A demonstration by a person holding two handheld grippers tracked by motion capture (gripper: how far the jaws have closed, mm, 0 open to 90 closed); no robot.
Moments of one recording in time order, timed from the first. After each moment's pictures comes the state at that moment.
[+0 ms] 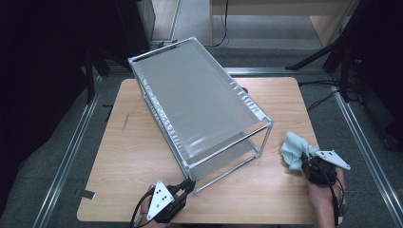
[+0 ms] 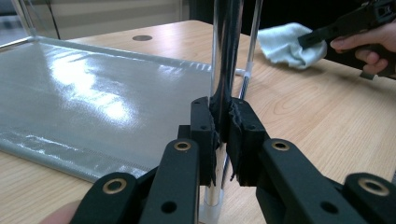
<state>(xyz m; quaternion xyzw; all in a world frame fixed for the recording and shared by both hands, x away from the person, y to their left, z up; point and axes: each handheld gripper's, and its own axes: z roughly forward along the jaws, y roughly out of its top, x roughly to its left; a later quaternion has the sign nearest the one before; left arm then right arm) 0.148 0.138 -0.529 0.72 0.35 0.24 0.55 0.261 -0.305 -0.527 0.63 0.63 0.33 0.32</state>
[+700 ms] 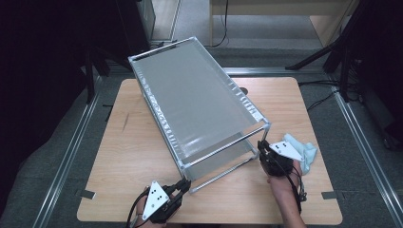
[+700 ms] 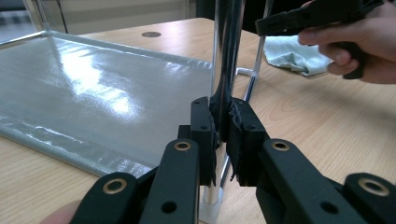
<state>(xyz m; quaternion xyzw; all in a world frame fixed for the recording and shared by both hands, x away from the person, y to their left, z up) 0.146 0.148 -0.528 0.71 0.37 0.24 0.55 0.274 -0.193 -0.511 0.50 0.68 0.44 0.31</state>
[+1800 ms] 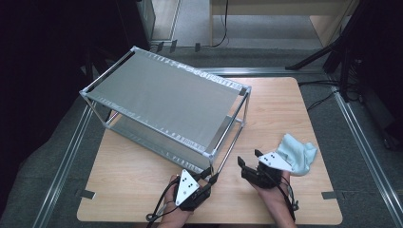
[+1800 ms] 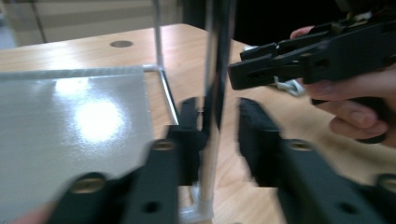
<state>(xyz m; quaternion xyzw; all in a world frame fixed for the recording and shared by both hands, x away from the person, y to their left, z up) 0.180 0.081 -0.531 0.72 0.35 0.23 0.55 0.245 -0.169 -0.525 0.47 0.71 0.47 0.24</state>
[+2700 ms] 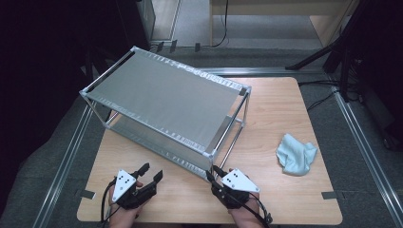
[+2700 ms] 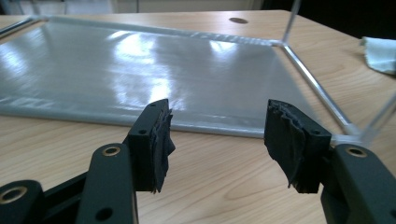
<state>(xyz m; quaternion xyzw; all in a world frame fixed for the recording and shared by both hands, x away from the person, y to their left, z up) 0.172 0.230 -0.537 0.67 0.48 0.27 0.50 0.194 -0.082 -0.517 0.37 0.74 0.51 0.21</state>
